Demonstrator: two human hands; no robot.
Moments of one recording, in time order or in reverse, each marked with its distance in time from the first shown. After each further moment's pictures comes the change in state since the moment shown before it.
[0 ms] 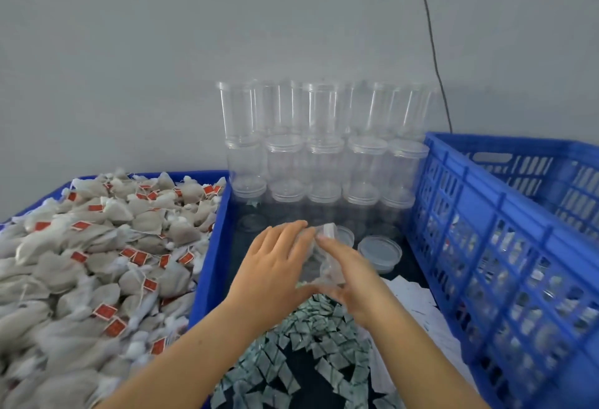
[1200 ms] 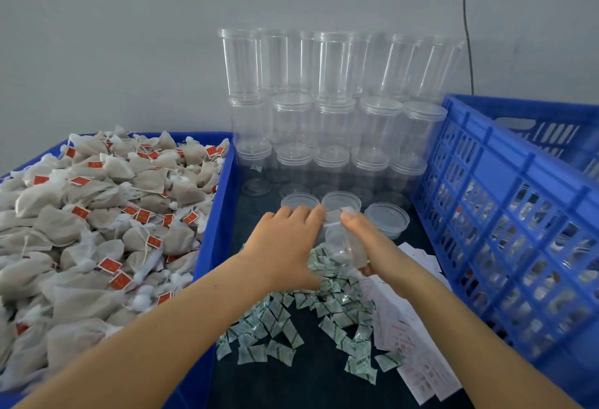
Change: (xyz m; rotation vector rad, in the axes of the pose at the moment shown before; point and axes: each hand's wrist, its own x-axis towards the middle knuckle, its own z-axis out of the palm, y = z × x) left_hand 0.004 -0.002 0.021 0.044 -0.346 0.017; right_hand -0.001 0.007 -0.037 -0.570 -0.112 -0.077
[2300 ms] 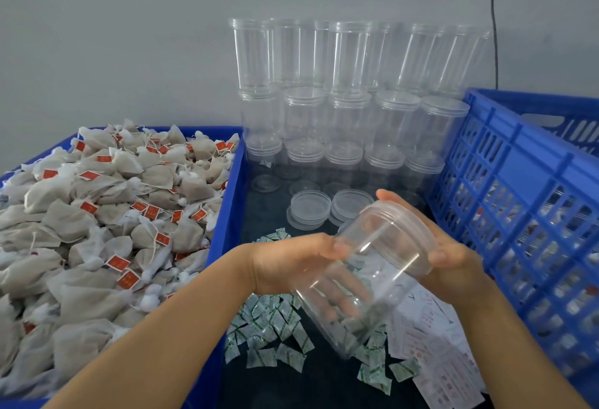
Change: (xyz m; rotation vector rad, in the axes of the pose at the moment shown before) left_hand -0.006 -0.010 -0.010 -1.702 -0.843 0.059; right_hand -0.013 0.010 -0.042 0.333 -0.434 -0.475
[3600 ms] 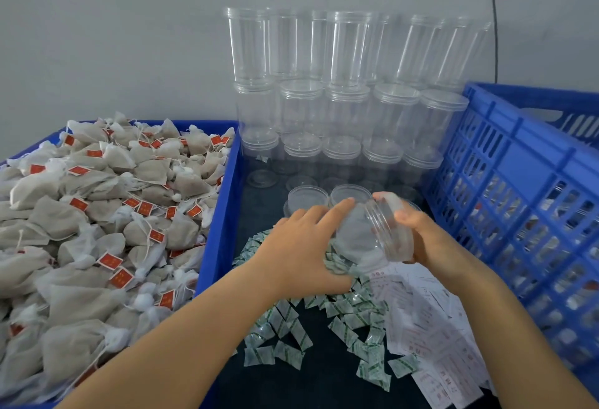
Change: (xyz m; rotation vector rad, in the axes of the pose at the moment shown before) left_hand 0.014 -0.015 0.005 1.306 0.781 0.122; right_hand 0.011 0.002 -0.007 -0.315 0.381 0.369
